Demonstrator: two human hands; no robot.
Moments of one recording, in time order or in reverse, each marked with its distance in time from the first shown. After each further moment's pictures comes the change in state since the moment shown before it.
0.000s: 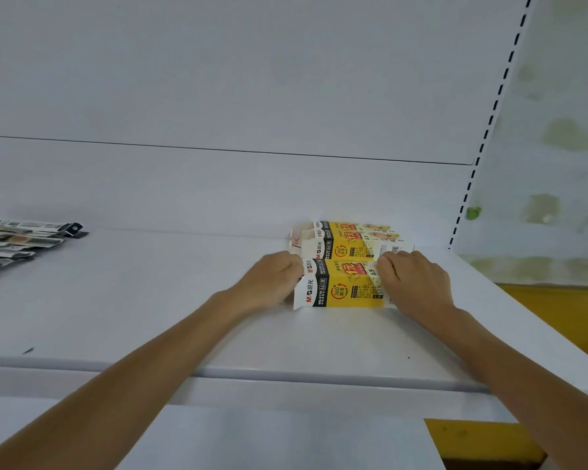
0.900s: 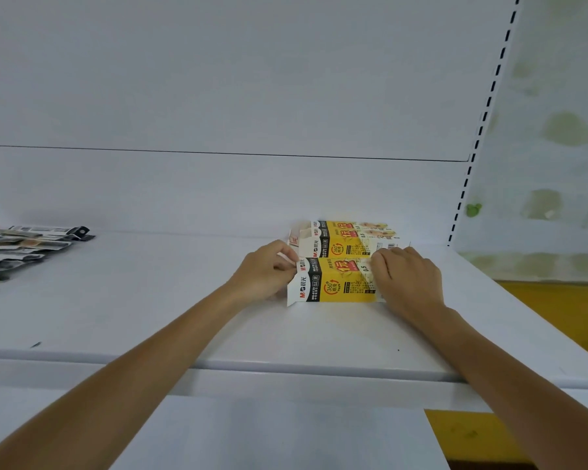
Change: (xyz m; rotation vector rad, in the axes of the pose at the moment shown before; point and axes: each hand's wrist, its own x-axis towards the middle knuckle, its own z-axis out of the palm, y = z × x) left_hand -0.008 0.008 0.002 -0.121 0.140 -0.047; right_hand -0.004 0.000 0.003 0.068 0.082 0.023
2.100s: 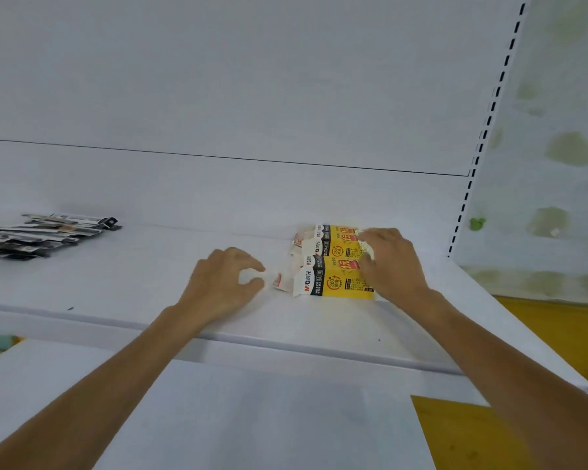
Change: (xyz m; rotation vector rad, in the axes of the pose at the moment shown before) left_hand -0.056 -0.015 -0.027 0.590 0.231 0.075; right_hand 0.009 -0.010 -0.033 0.241 -0.021 -0.137
